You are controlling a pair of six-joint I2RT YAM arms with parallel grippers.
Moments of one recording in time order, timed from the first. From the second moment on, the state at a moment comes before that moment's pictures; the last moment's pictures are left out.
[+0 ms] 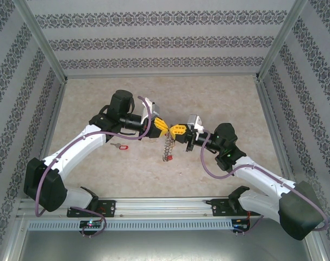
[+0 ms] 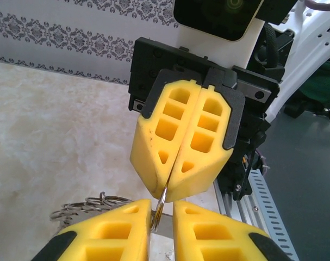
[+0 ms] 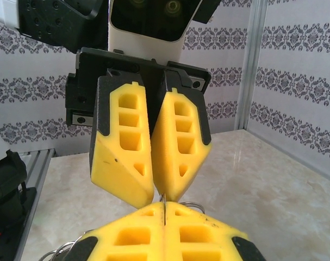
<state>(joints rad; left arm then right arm) -0.49 1.38 1.12 -0.29 1.05 0.28 0.55 1.05 0.50 0.62 -0.71 0.05</state>
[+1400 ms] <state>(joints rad) -0.56 1.41 1.18 -0.63 0.88 0.57 0.51 1.10 0.82 -0.31 -0.87 -0.52</state>
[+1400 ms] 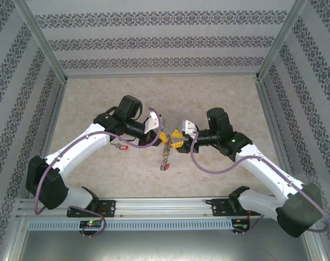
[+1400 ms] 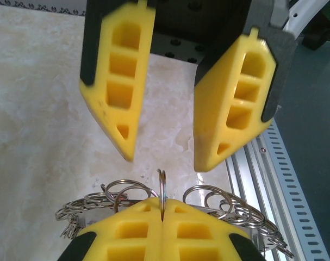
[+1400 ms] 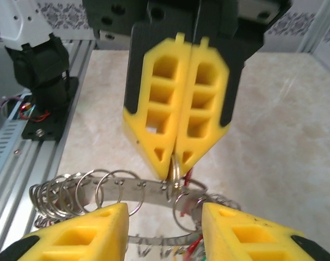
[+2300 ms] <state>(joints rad) -0.56 1.45 1.21 -0.71 0.89 0.60 0.53 1.23 0.92 -0.36 -0.94 -0.48</state>
